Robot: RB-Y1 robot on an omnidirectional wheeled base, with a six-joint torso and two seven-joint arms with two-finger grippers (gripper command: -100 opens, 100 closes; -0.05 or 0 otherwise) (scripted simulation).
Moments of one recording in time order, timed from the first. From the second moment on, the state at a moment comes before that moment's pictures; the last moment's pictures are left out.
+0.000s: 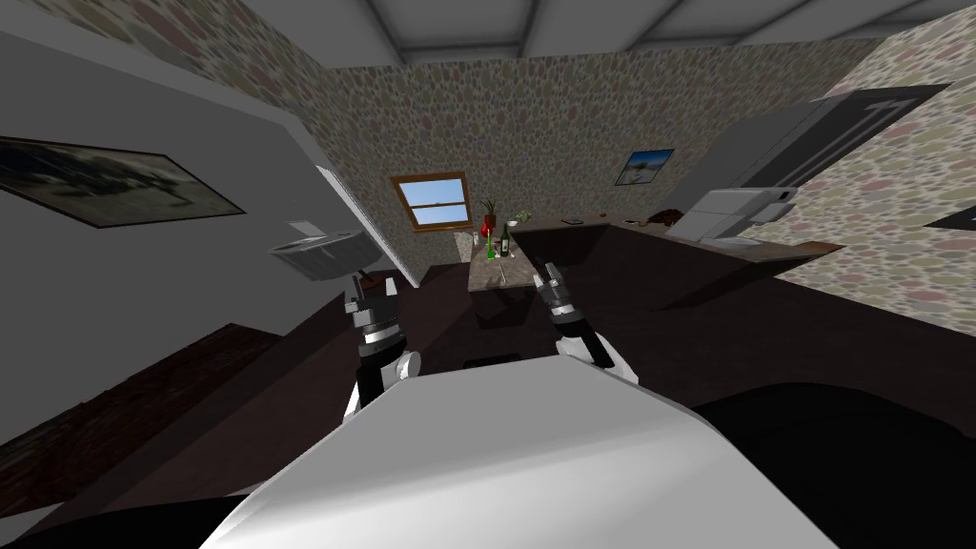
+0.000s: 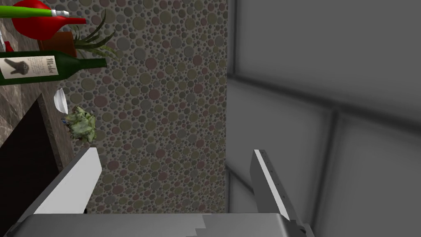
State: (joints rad) left arm 0.47 0.03 0.07 -2.23 0.08 -0.59 0.11; right arm 0.50 -0.32 0.09 -2.21 -0.11 -0.35 -0.14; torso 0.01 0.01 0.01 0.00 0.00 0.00
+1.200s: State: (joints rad) left arm 0.47 0.03 0.07 -2.23 0.08 -0.59 0.11; right arm 0.56 -0.64 0.24 -1.99 -0.19 -0.34 -0.01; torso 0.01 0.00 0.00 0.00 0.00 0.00
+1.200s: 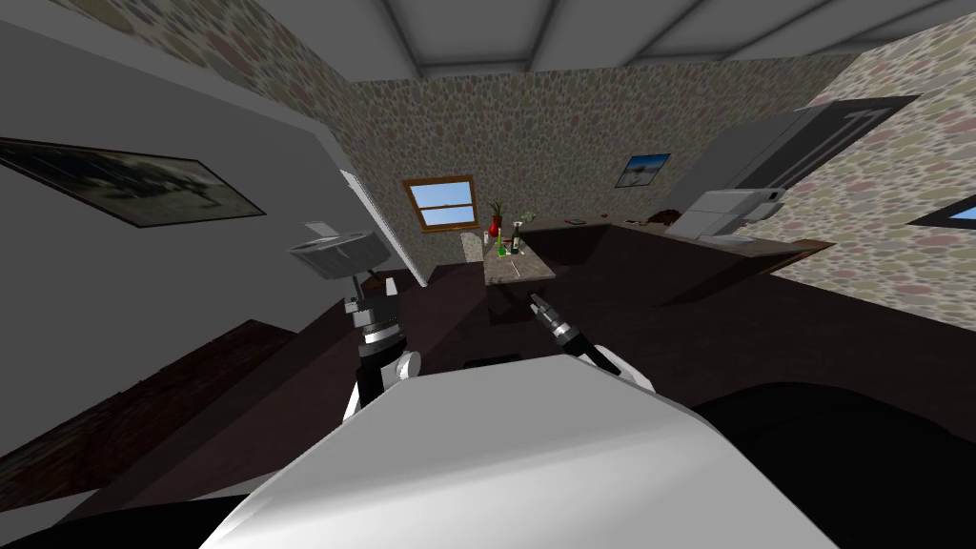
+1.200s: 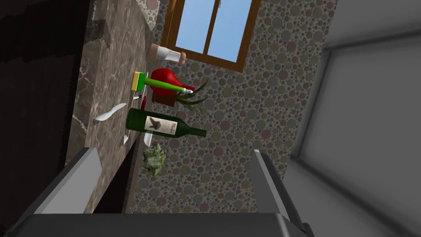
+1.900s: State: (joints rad) left arm 0.47 0.03 0.07 -2.23 0.08 -0.59 0.11; right arm 0.58 -0.81 0.30 -1.81 -0.24 -0.36 0.07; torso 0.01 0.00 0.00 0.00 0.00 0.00
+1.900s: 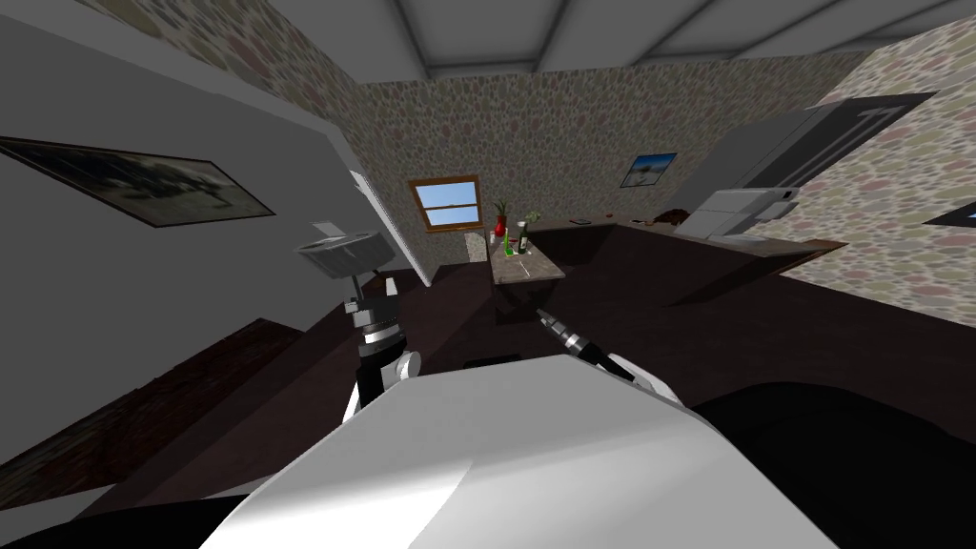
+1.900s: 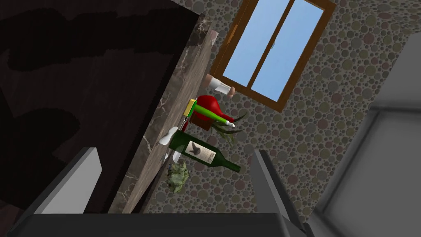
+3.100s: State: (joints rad) left arm 0.47 0.03 0.07 -2.23 0.08 -0.59 0.11; right arm 0.63 -1.09 0.36 -1.50 -0.32 -0.42 0.23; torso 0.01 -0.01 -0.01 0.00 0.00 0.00
